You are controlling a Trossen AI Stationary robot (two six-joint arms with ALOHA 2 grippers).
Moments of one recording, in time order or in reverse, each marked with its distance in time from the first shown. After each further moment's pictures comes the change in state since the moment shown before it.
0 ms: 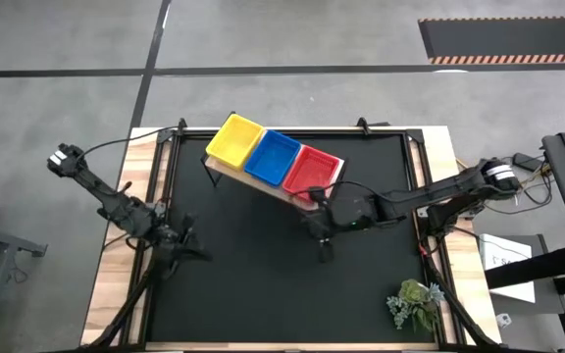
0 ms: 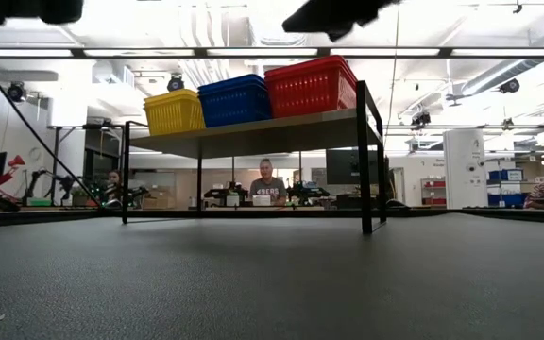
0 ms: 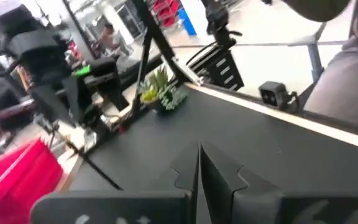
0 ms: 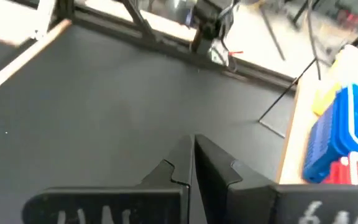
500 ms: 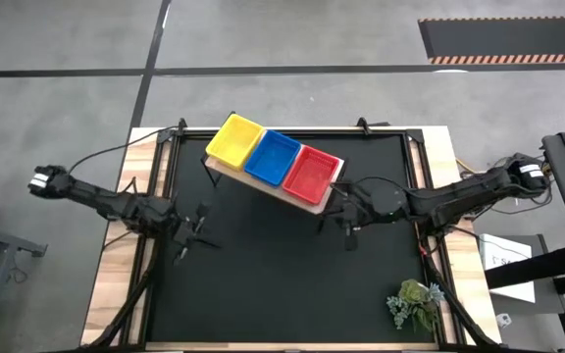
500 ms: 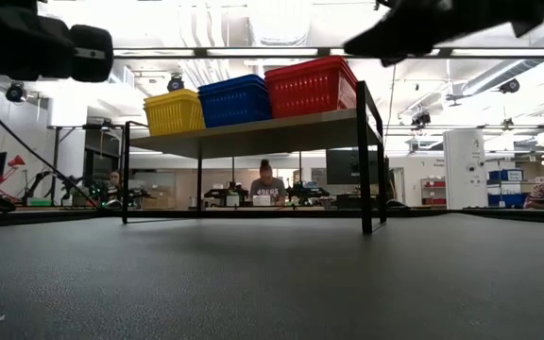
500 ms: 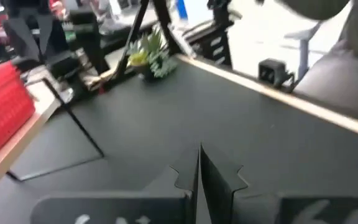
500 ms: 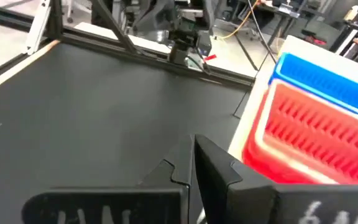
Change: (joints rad) left arm 0.368 -0.009 -0.101 -0.003 0.379 -0.116; right arm -0.053 -0.317 -0.442 0.308 -0.006 -0.002
